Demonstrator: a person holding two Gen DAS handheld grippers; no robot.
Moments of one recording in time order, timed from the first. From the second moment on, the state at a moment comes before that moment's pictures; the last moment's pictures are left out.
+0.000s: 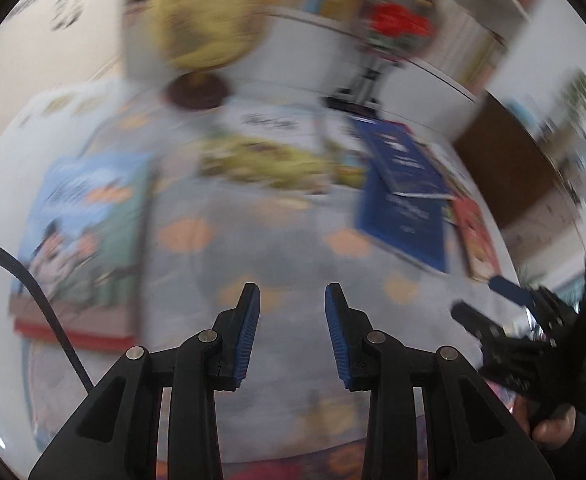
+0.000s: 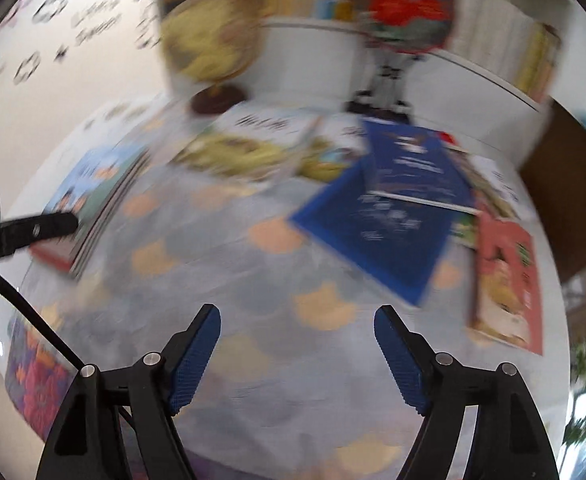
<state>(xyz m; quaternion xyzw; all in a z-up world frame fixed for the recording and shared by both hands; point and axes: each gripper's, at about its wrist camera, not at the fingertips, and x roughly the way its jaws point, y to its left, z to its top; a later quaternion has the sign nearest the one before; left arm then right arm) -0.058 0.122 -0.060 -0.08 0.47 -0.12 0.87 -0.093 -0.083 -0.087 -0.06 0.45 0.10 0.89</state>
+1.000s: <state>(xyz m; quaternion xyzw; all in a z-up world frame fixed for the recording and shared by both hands) 0.053 -0.203 -0.138 -0.05 0.56 -0.22 0.79 -0.012 -0.437 -0.138 0.15 0.48 0.01 0.87</state>
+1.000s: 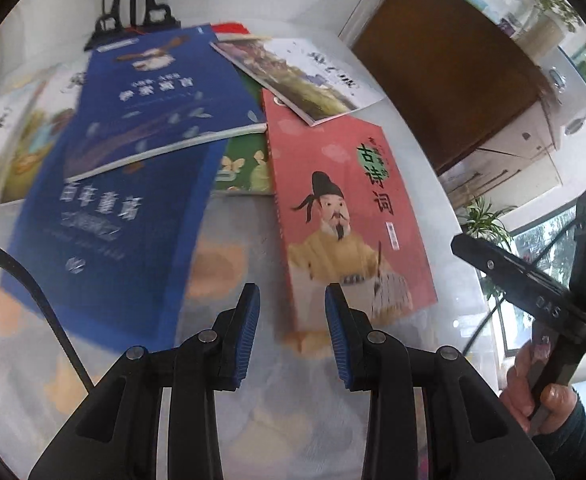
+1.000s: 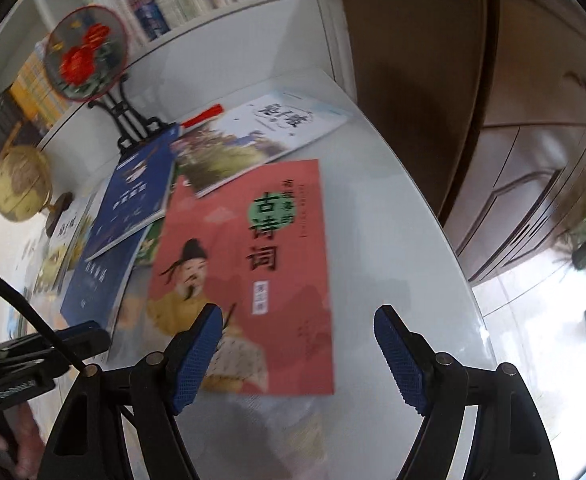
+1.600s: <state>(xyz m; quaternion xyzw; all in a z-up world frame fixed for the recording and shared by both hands) 0.066 -0.227 -0.165 -0.06 0.58 -0.22 0.78 0.020 -0.450 -0.183 0.17 0.52 0.05 0.83</state>
